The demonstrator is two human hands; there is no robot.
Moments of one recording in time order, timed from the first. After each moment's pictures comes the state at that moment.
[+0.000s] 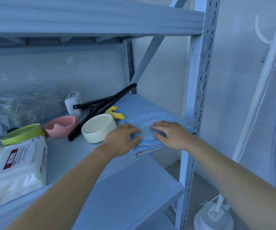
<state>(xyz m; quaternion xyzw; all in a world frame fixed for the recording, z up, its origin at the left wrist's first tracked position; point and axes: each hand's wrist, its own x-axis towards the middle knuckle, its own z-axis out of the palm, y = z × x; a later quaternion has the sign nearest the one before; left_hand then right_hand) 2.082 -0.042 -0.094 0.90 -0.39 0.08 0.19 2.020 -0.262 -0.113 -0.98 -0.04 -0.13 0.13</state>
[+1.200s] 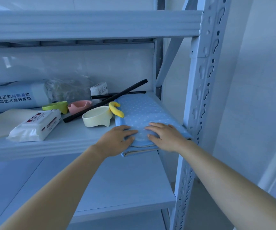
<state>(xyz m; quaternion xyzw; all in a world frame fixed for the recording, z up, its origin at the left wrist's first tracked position) 1.989 -0.141 -0.100 0.97 -0.17 0.08 0.14 2.024 -0.360 -0.115 -0.96 -0.24 -0.08 0.14</state>
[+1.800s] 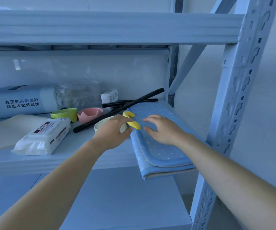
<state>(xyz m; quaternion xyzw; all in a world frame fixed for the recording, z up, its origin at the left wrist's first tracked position) 2.052 -0.072 -0.066 0.94 -0.17 0.23 0.20 2.085 -0.282 -0.065 -0.93 -0.27 -0.15 0.21</state>
